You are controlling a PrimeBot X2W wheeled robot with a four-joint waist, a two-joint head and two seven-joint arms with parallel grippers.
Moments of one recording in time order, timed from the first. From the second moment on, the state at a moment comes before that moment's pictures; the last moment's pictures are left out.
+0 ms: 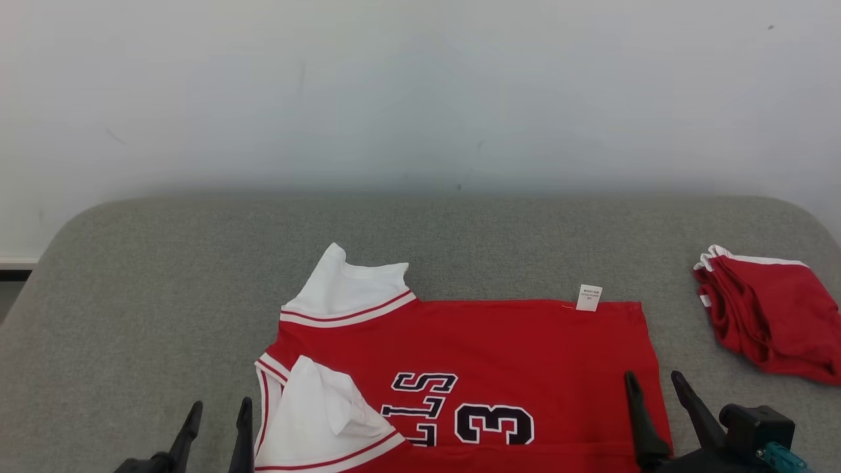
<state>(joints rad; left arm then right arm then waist) 0.00 0.19 -0.14 0.27 -0.41 -0.08 -0.24 0.06 -0.05 -0.03 0.10 0.23 0.13 0.01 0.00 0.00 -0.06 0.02</state>
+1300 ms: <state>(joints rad) -0.93 0.35 -0.30 0.89 -0.40 -0.07 0.26 -0.45 -0.25 0.24 0.10 0.31 0.13 0.32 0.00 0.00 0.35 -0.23</state>
